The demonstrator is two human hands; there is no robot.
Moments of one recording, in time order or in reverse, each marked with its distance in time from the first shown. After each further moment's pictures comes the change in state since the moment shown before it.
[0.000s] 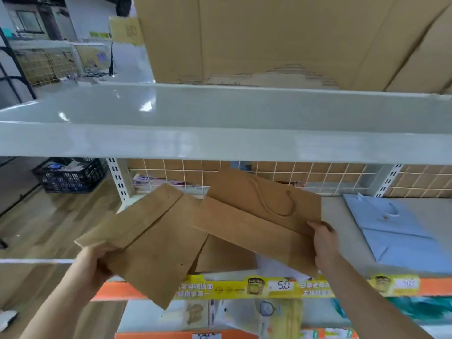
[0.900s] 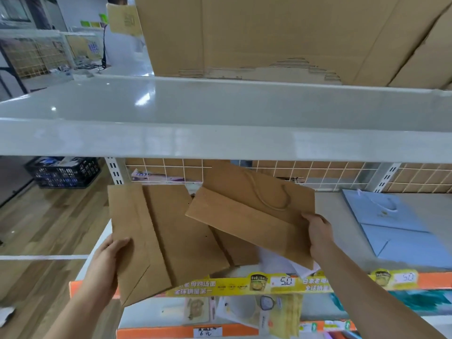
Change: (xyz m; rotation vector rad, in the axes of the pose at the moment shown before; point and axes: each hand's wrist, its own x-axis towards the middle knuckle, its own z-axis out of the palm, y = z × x) left_hand -0.010 -0.009 0.023 0.117 -0.072 0.116; right_hand -0.012 -0.011 0.017 -0.027 -0.022 0.063
